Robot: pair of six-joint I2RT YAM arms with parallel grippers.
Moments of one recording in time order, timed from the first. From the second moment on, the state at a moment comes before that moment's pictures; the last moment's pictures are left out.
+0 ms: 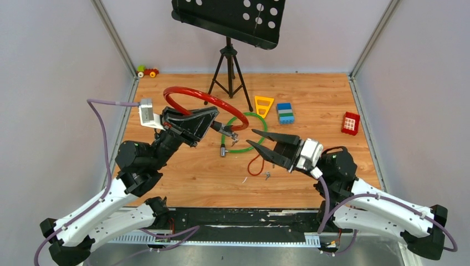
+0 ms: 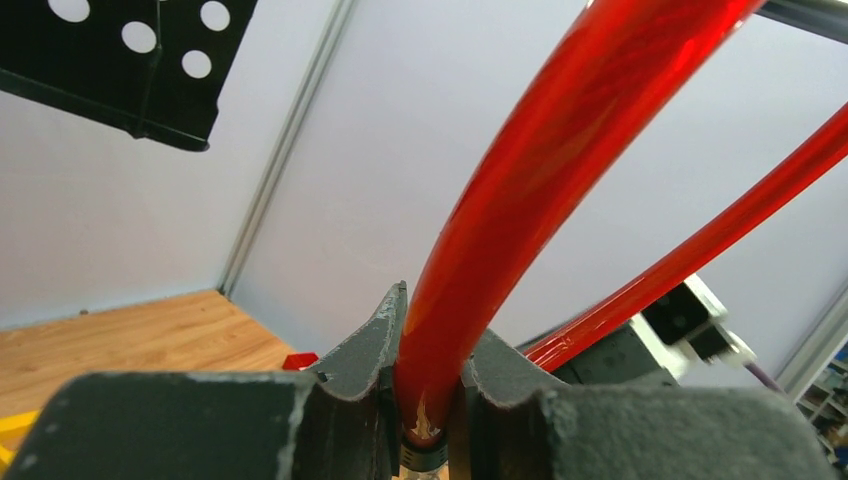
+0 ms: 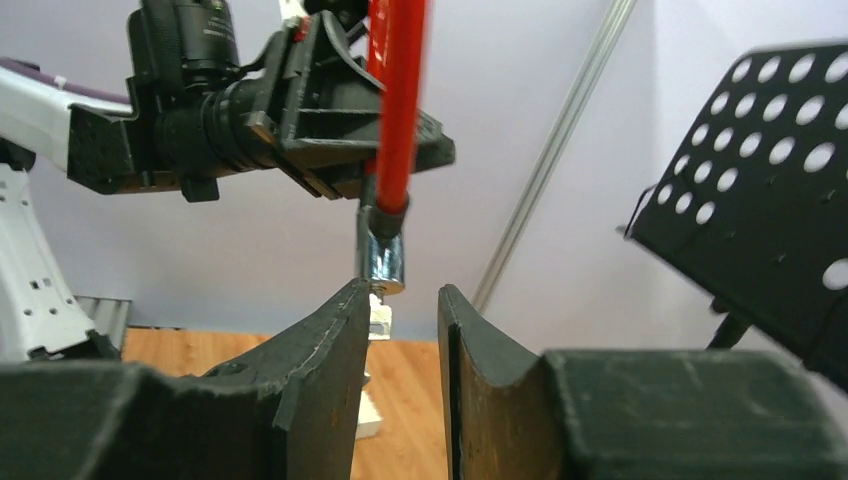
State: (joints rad) left arm -0.88 0.71 0.83 0.47 0.00 -0.57; right arm 1.11 0.76 0.70 0.61 -0.18 -0.37
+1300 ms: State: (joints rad) left arm -0.88 0.74 0.83 0.53 0.10 -0.58; right arm 0.81 0.96 0.81 0.64 -0.65 0.39
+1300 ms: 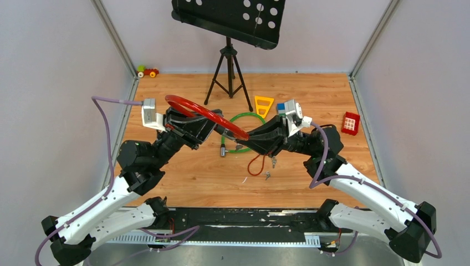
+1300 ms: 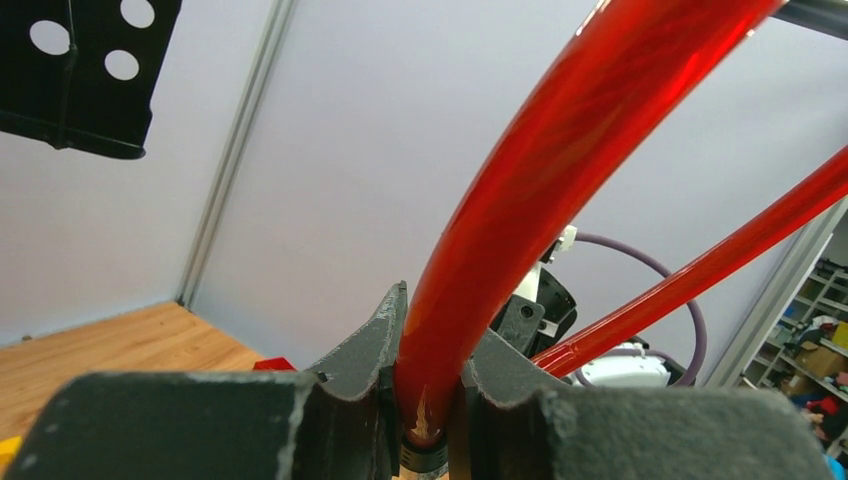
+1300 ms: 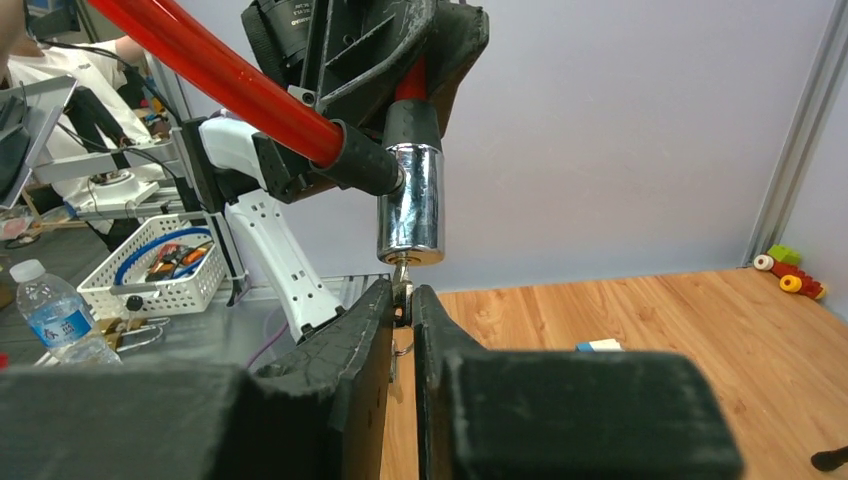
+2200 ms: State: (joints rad) left arm -0.88 0.73 0.84 0.48 0.00 -0.60; right arm 0.84 1.00 0.86 0.55 -0.61 0.25
